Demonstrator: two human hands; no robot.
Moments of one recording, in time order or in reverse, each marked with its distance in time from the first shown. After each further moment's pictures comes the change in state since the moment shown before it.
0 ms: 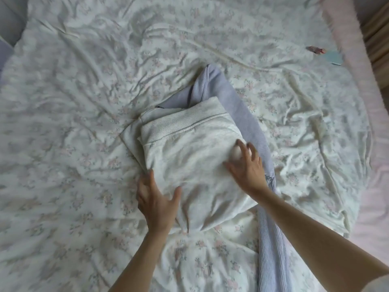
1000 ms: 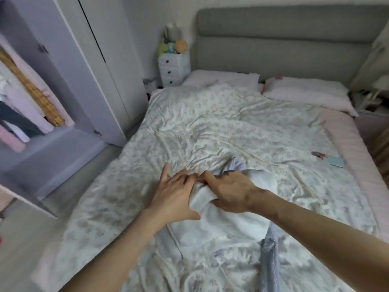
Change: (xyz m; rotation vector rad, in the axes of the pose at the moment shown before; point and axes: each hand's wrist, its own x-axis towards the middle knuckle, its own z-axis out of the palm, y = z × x) left_hand -0.052 0.188 -0.273 0.819 -0.078 0.692; right_hand -0.102 -0.251 -0.217 -0.672 -0.121 -1.084
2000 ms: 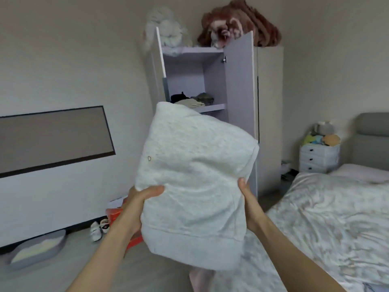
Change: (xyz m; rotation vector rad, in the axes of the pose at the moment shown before) left_hand -0.514 -0.184 -0.185 -1.552 1.069 -0.749; right_hand 0.135 -0.391 -0.124 2.135 0.005 -0.142
